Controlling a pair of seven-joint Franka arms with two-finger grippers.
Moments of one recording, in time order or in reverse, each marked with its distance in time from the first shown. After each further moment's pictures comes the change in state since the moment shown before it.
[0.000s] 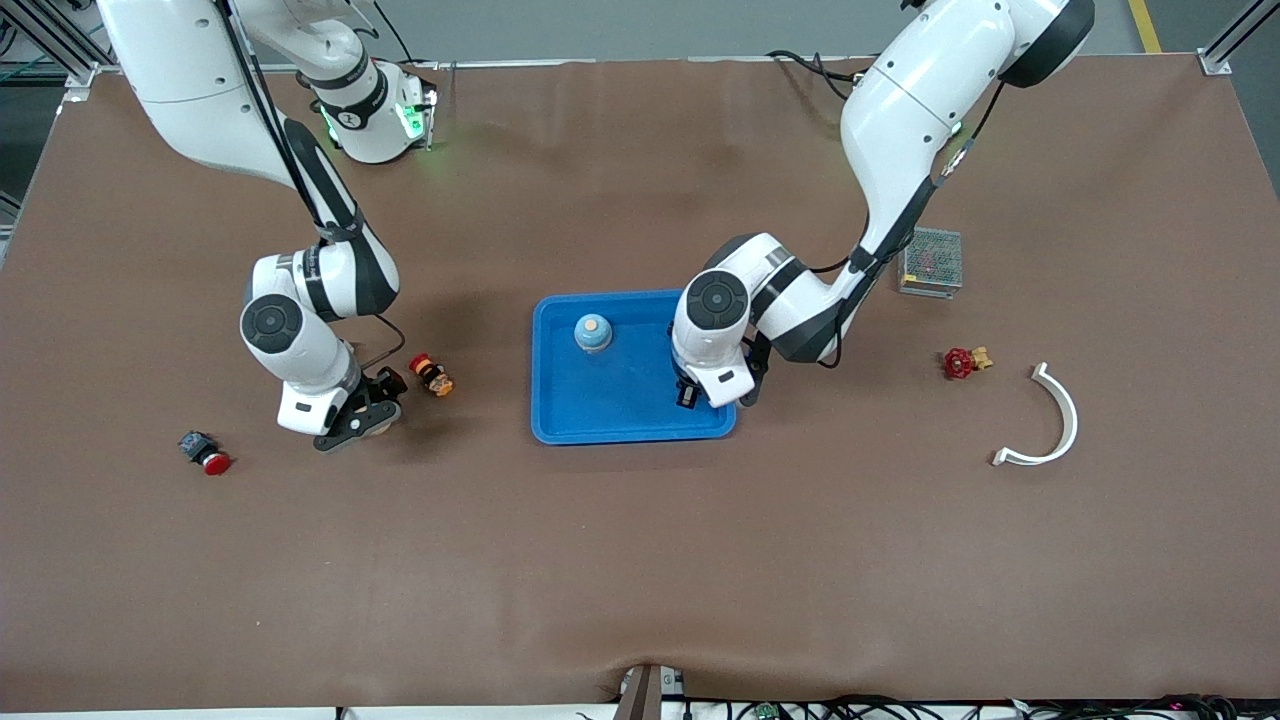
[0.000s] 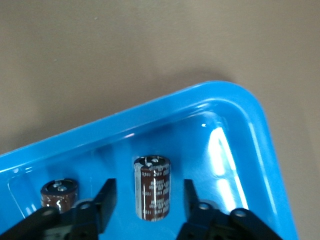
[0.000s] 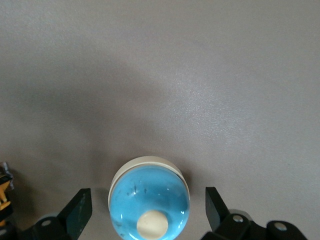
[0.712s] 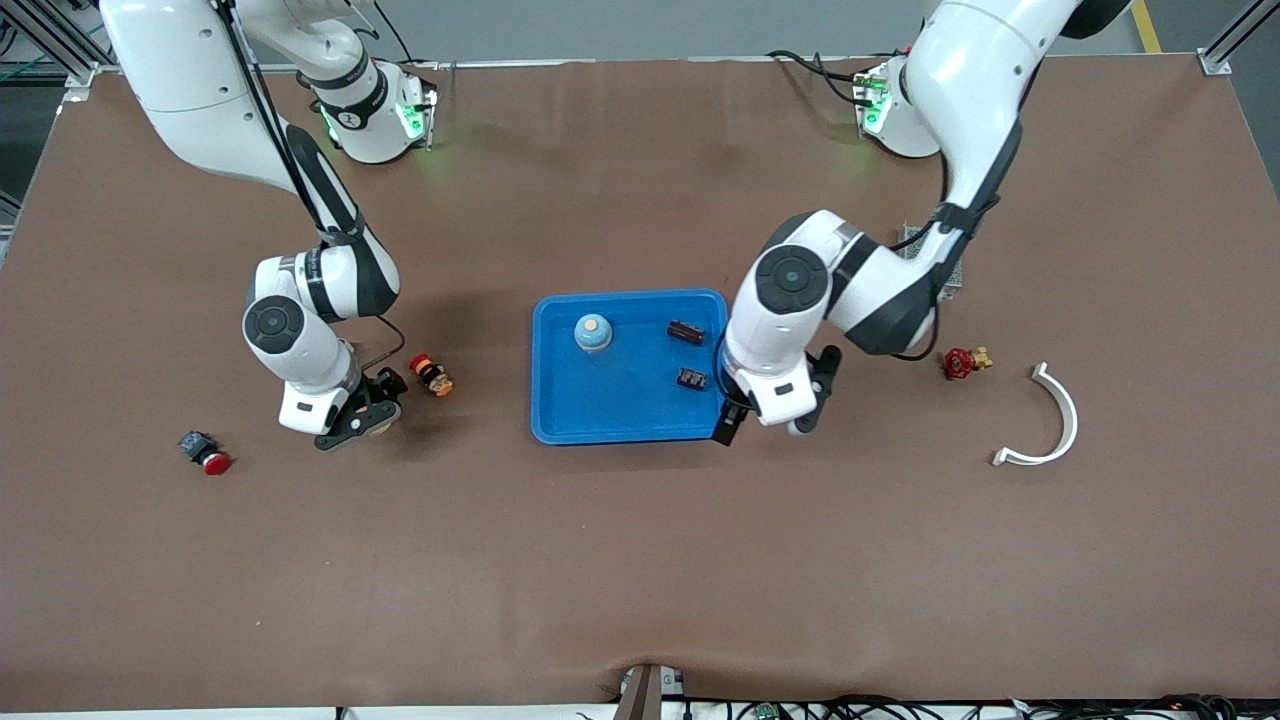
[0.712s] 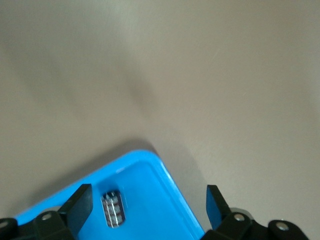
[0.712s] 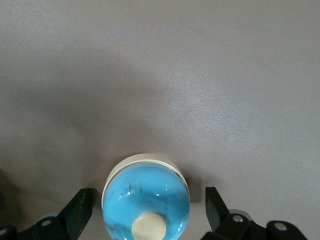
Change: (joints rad) left arm 0.112 -0.185 0.018 0.026 0.002 -0.093 0.315; right arm -0.006 0.013 -0.002 -0.010 0.000 0.025 0.000
